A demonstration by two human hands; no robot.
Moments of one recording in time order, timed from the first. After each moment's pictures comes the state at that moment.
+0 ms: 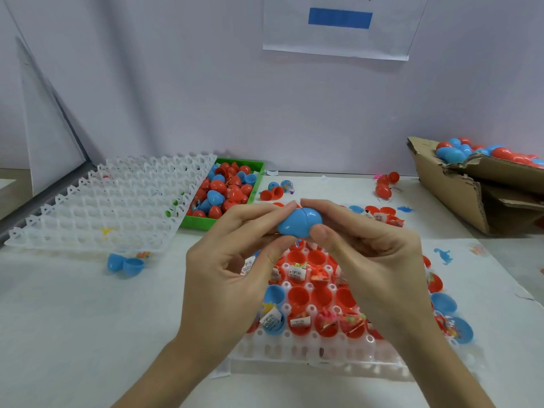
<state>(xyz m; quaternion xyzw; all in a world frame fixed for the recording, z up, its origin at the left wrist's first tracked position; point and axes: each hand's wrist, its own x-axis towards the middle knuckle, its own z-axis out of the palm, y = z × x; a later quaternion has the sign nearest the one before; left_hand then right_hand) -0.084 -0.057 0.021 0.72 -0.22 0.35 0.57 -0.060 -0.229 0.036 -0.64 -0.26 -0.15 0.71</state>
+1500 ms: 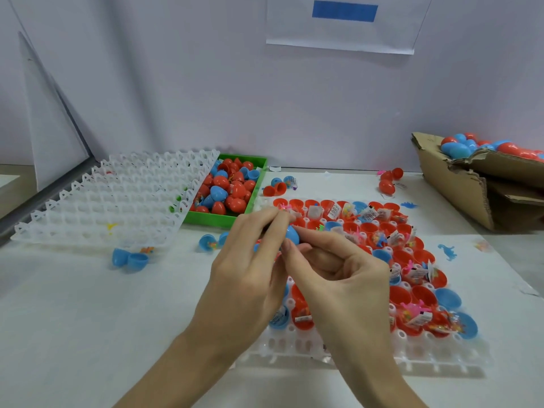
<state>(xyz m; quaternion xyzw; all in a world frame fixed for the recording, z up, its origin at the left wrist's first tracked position) -0.076 -0.056 -0.001 0.85 -0.21 0.43 0.23 -0.091 -0.187 0.017 -0.62 -0.09 -0.12 0.77</state>
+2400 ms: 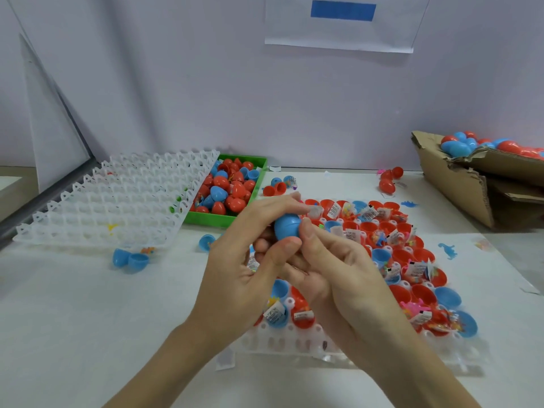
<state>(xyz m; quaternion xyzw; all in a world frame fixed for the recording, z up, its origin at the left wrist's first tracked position) -0.080 -0.056 0.022 0.74 -0.27 0.28 0.55 -0.076 -0.201 0.031 -0.41 -0.18 0.17 0.88</state>
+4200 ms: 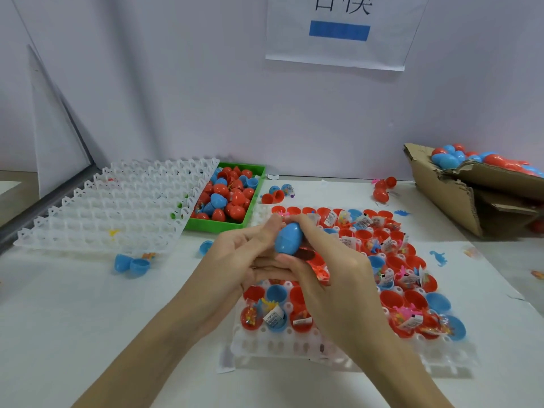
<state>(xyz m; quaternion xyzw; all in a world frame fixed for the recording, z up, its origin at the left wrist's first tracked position) -0.068 -0.040 0.031 0.62 -0.07 -0.08 0.78 -0.066 -0.206 0.007 -0.82 -0.27 -0.22 0.46</state>
